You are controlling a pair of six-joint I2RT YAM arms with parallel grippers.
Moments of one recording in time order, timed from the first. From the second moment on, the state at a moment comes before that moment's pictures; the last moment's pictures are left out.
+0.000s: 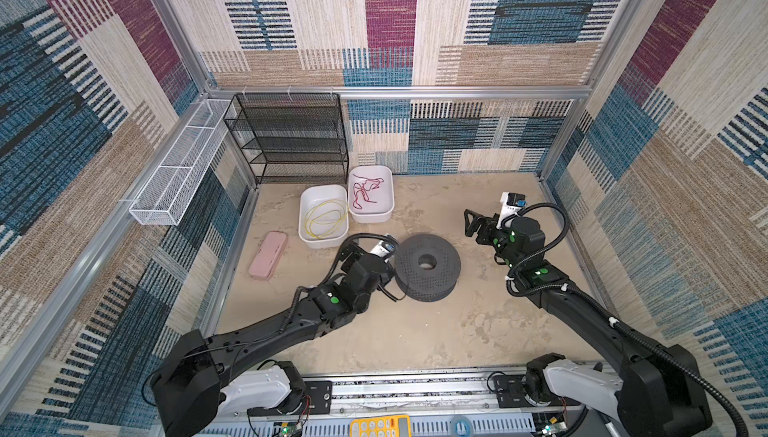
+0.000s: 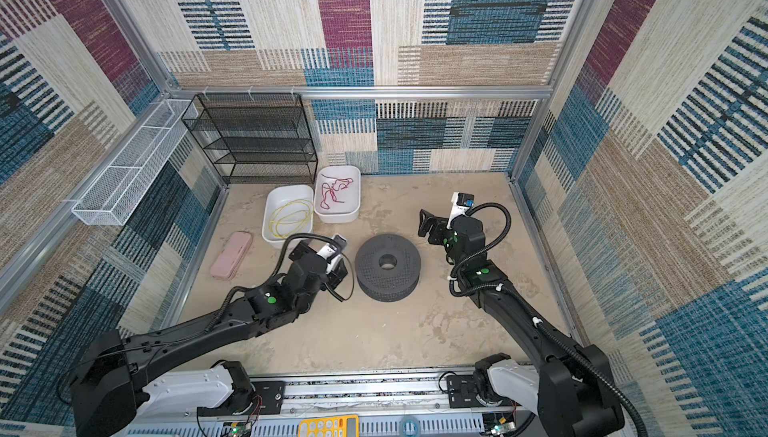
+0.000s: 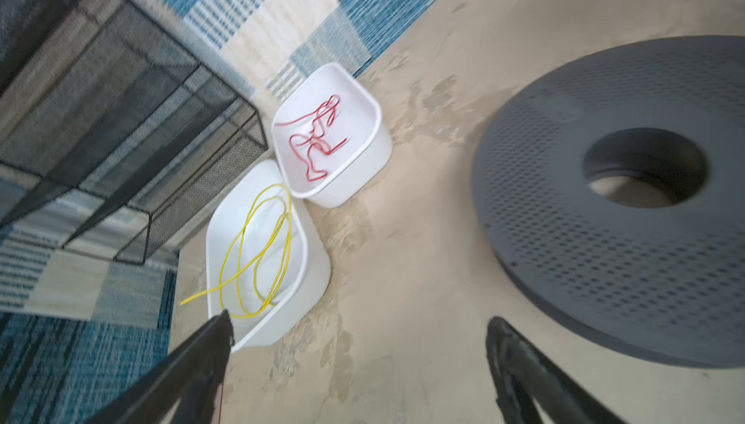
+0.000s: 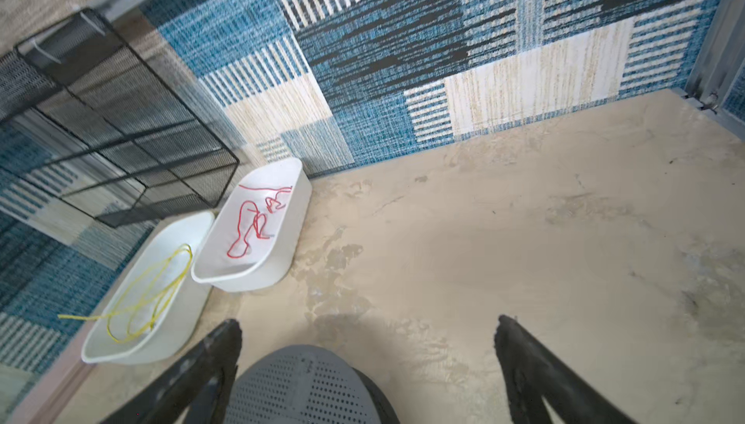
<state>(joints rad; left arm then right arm) -0.82 1.16 0.71 -0.07 -0.65 0.22 0.30 1.12 0.64 0.26 0.07 0.35</state>
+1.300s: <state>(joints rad) 0.02 1.54 0.44 0.74 -0.04 0.03 0.29 1.17 0.25 0.92 0.09 -0.16</state>
